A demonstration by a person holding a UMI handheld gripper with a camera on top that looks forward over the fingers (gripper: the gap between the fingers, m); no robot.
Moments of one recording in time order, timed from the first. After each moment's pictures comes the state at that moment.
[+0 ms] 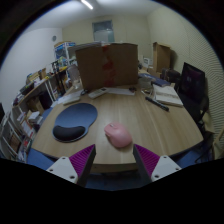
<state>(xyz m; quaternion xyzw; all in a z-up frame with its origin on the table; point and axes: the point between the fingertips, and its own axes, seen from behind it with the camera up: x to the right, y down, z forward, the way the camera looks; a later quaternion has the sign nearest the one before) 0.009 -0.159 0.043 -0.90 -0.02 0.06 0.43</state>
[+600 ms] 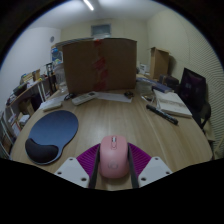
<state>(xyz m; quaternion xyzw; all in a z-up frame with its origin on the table) 0.039 -0.021 -0.016 -0.89 -0.02 0.03 0.46</state>
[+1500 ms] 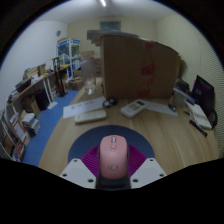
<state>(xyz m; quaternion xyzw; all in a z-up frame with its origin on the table) -0.188 0.037 0.009 -0.89 -0.04 0.03 0.45</state>
